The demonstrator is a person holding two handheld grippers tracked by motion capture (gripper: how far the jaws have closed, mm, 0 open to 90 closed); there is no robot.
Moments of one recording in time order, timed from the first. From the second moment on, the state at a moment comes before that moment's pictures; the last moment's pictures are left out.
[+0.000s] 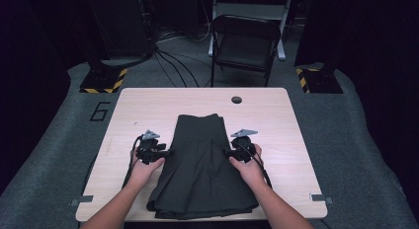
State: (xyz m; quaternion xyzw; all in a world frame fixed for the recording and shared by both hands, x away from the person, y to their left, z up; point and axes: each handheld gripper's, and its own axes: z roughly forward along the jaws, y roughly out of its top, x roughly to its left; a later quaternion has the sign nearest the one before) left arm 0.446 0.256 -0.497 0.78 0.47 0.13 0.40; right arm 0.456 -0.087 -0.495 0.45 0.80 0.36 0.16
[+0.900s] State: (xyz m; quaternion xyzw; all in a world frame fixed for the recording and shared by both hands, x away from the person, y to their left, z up) left arm 0.501 0.234 -0.484 0.76 0.47 0.16 0.41; right arm 0.417 -0.089 -0.484 0.40 0.82 0.36 0.18
